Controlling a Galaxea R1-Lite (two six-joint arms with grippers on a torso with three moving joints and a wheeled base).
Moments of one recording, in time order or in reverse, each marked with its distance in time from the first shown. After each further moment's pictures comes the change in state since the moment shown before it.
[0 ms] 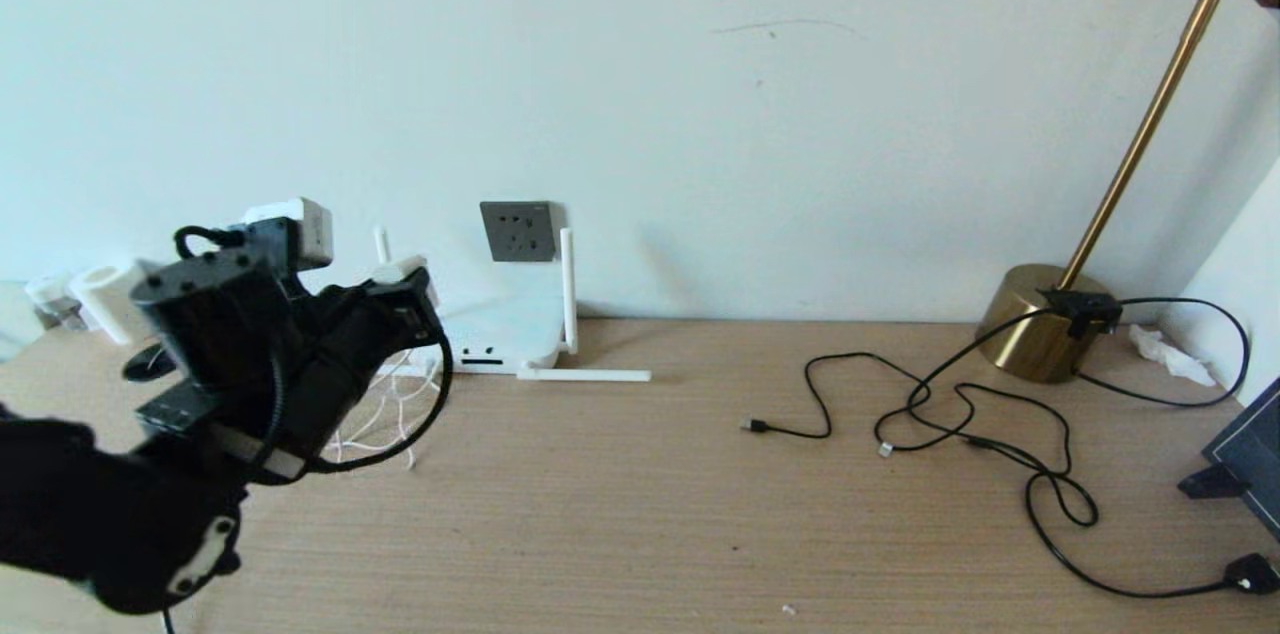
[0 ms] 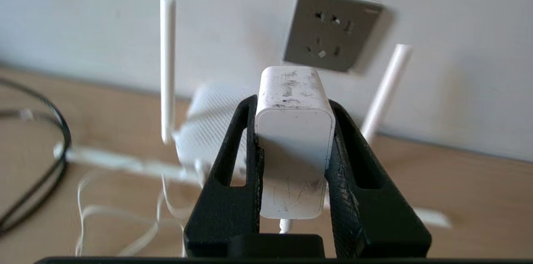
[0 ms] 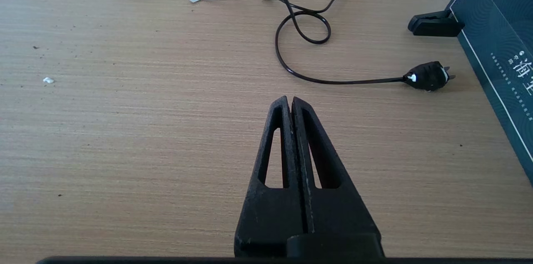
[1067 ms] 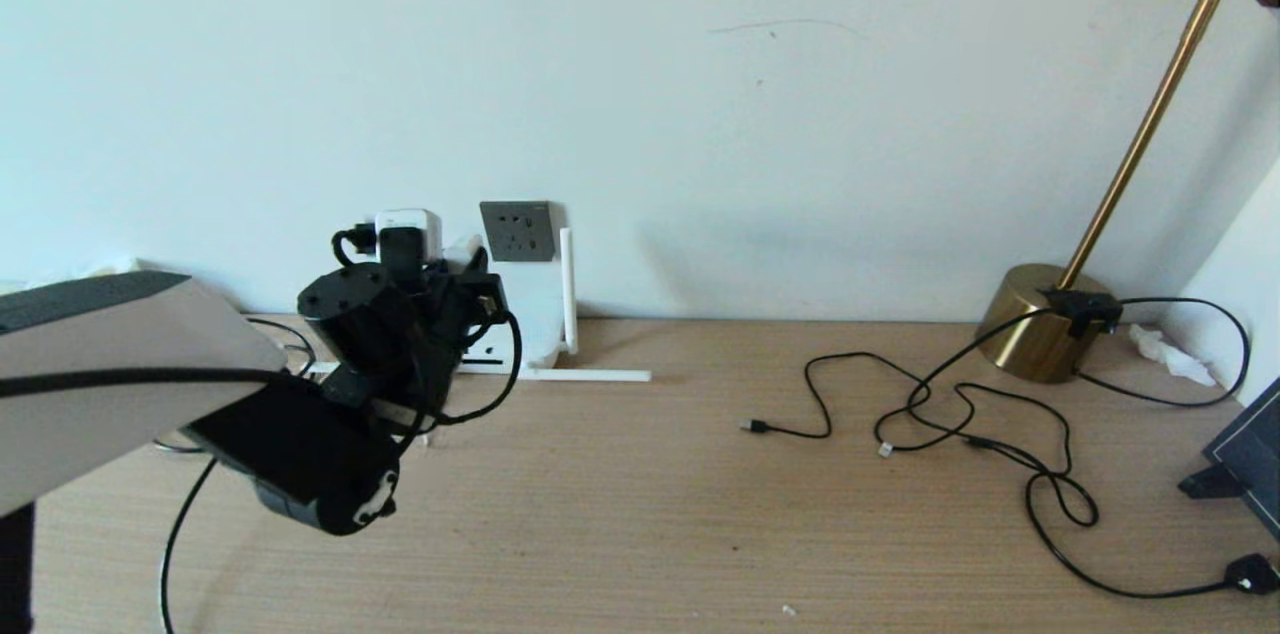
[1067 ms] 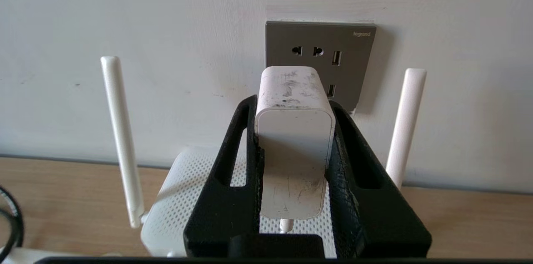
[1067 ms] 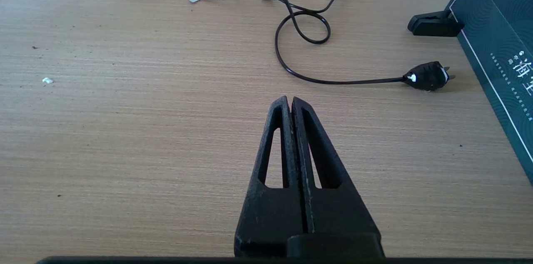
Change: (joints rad) left arm -0.032 0.339 -0.245 -0.262 0.007 0.196; right arm 0.000 0.000 0.000 0.000 0.000 0.000
